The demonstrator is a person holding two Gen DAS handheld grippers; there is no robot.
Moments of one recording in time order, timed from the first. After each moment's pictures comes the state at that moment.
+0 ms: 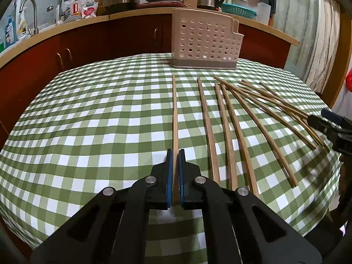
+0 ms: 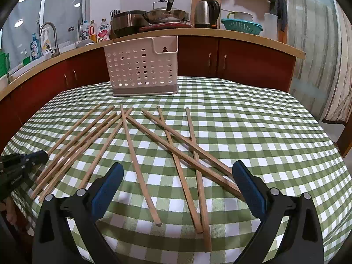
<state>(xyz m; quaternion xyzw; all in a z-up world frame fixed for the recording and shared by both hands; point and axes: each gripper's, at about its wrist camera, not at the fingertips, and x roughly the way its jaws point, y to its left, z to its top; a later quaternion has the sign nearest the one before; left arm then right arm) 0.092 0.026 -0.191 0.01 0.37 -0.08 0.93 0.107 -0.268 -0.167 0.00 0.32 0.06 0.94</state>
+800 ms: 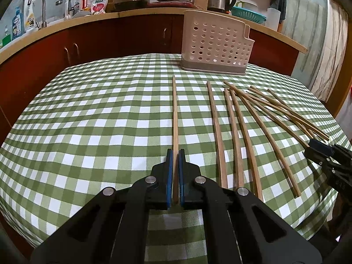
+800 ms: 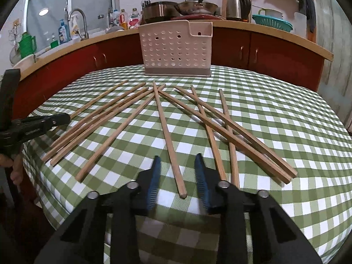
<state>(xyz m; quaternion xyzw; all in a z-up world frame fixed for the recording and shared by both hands) 0.098 0.033 -0.193 -0.01 0.37 -0.06 0.93 0.087 -0.264 -0.193 -0.02 0.33 0.16 0.93</state>
